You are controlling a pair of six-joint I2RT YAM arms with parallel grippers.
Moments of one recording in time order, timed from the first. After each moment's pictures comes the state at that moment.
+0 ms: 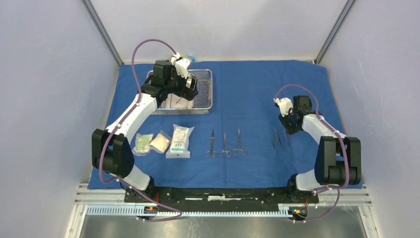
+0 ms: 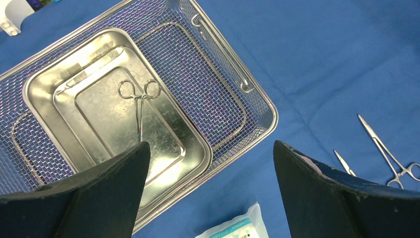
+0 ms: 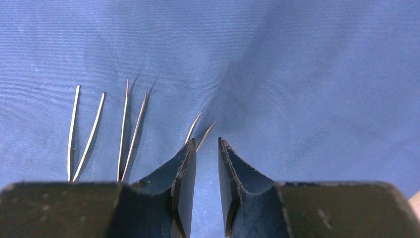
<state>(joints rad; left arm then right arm) -0.30 1.56 1.30 -0.32 0.29 0.15 -0.06 1.45 0.79 -0.46 -0.07 -0.53</state>
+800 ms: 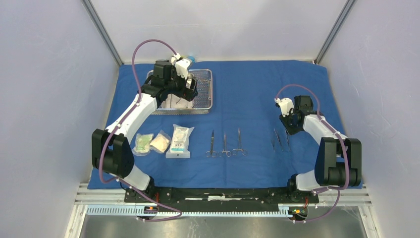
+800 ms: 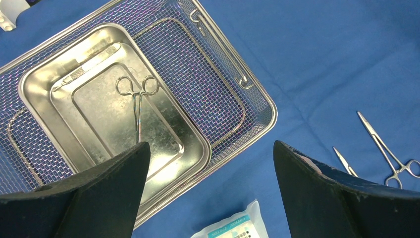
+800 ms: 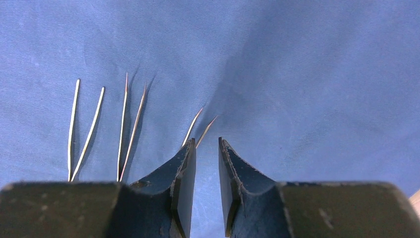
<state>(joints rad) -0.30 1.56 1.30 -0.34 0.29 0.15 -0.07 1.44 0.79 -0.48 -0.08 -0.54</state>
